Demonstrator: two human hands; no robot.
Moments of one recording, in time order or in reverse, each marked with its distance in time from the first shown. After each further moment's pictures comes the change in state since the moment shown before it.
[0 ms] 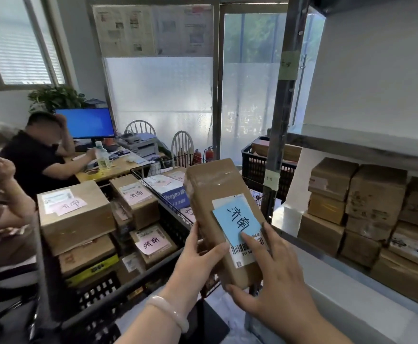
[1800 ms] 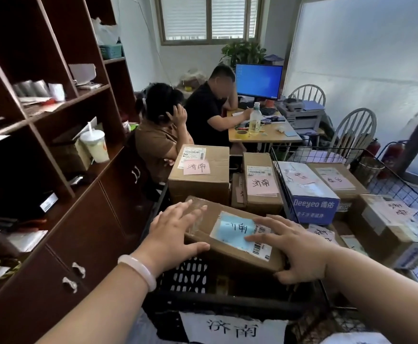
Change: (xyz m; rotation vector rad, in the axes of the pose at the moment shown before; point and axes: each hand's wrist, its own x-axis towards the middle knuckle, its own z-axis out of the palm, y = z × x) left_hand 0.006 0.060 -0.207 1.535 0.644 -0.277; right_hand 0.298 -0.068 0.175 -0.101 -0.875 -1.160
